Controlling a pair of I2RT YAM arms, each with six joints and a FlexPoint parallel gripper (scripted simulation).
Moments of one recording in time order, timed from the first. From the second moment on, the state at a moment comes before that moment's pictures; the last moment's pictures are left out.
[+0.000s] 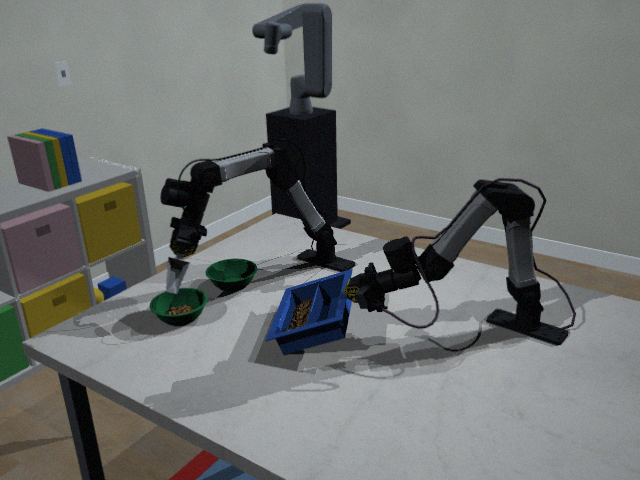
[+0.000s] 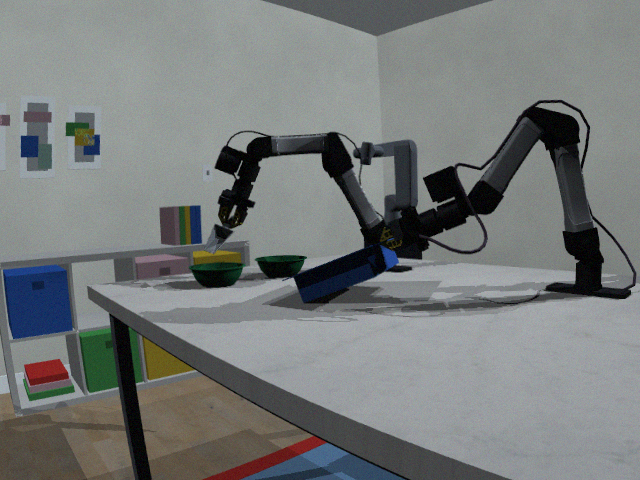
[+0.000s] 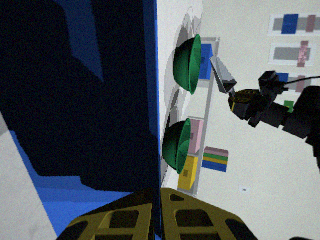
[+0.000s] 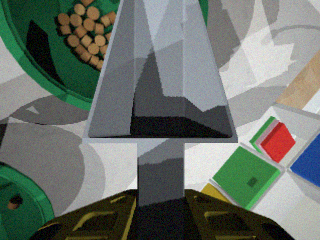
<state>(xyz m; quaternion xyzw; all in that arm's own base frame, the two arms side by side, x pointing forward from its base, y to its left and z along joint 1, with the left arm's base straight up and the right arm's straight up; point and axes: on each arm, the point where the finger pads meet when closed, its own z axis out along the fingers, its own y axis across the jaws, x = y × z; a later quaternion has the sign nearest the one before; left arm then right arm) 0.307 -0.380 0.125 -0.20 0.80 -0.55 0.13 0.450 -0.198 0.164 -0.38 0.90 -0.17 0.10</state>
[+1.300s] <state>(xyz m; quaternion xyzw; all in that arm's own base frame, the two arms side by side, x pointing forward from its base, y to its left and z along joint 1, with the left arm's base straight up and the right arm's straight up) 0.307 -0.380 0.125 -0.20 0.80 -0.55 0.13 0.406 -0.171 0.120 -0.11 0.98 -0.03 0.16</state>
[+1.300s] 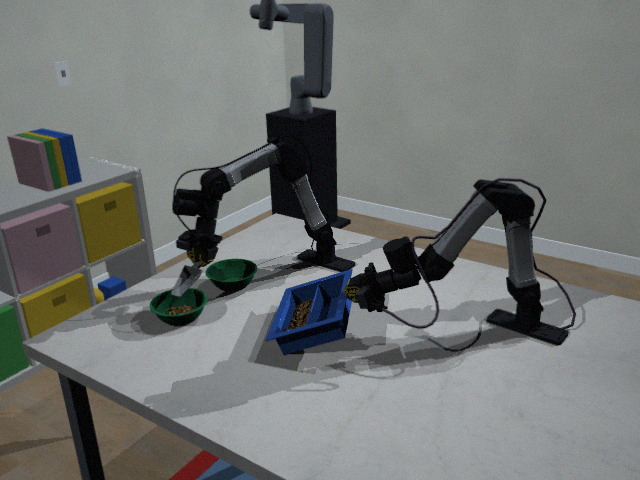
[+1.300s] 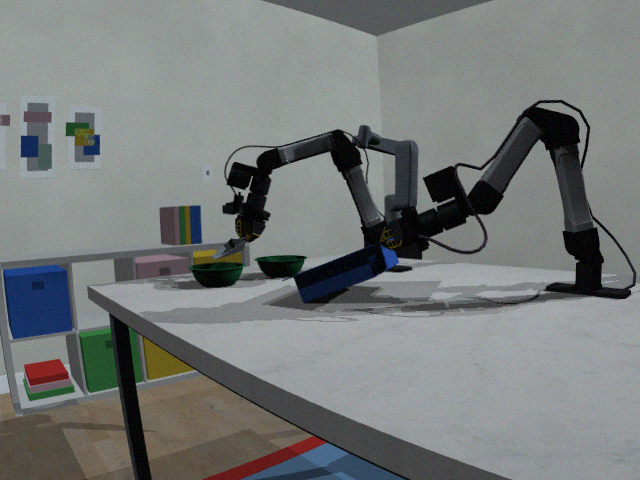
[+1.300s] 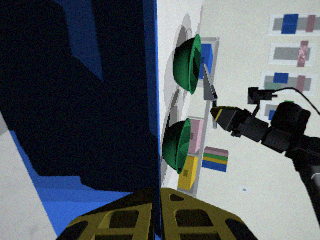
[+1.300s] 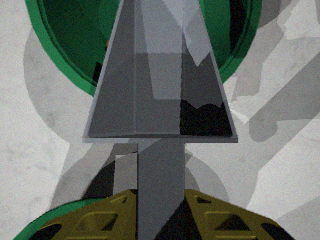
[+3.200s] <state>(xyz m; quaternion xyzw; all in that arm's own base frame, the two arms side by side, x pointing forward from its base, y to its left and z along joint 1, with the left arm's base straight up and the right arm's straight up) 0.307 -0.378 0.124 -0.19 0.80 -0.55 0.13 0.409 -0.164 0.101 0.03 0.94 0.08 0.33</state>
